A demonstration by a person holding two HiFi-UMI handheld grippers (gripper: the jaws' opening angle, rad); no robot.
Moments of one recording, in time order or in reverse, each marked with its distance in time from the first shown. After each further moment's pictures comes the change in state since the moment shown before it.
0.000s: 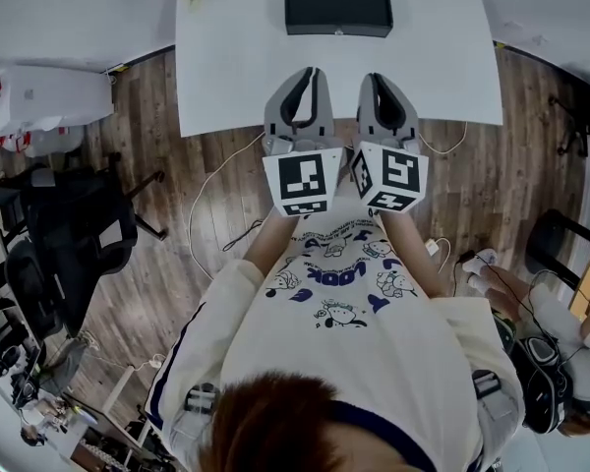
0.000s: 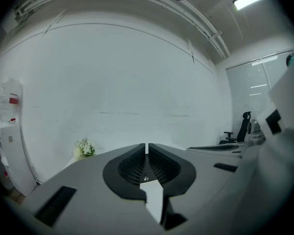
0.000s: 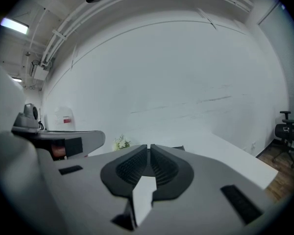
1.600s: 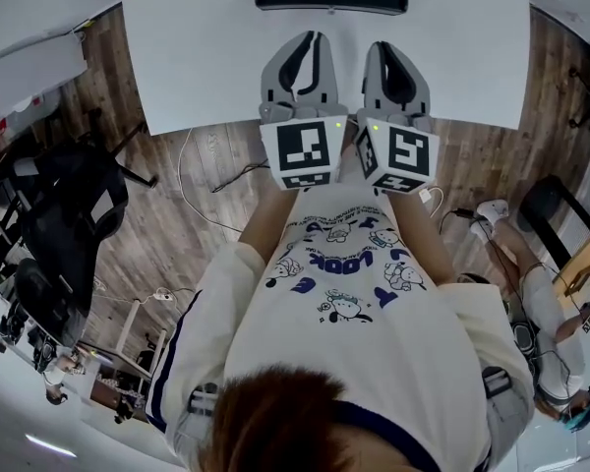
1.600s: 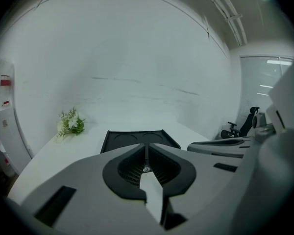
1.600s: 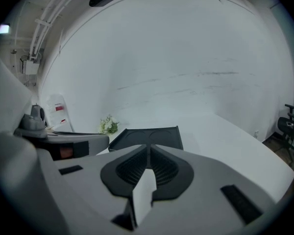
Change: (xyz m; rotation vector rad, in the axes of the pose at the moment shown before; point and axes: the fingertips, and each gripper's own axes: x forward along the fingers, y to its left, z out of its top) left arm 0.128 -0.001 -0.088 -0.071 0.265 0.010; right arm 0.101 -0.069 -0.063 0.020 0.231 0.006
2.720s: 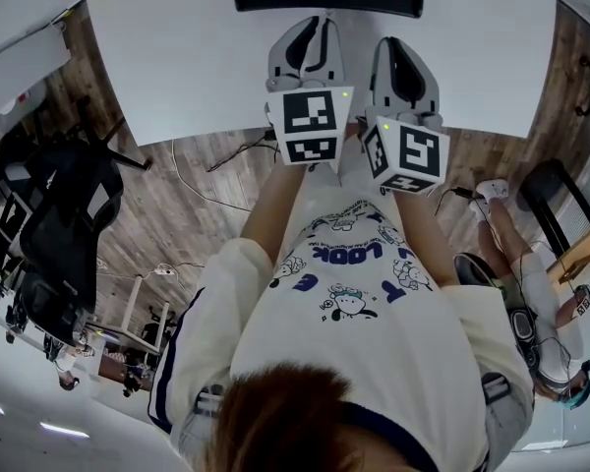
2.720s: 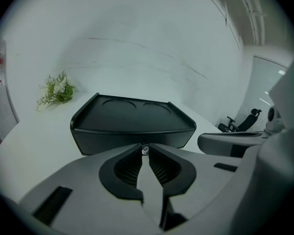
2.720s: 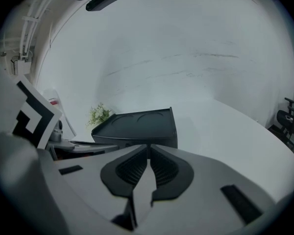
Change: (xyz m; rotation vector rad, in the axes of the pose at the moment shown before) left arm 0.075 0.001 -0.076 -0.103 0.243 -0.040; right arm 0.039 -0.030 -0.041 0.033 0.124 -0.017
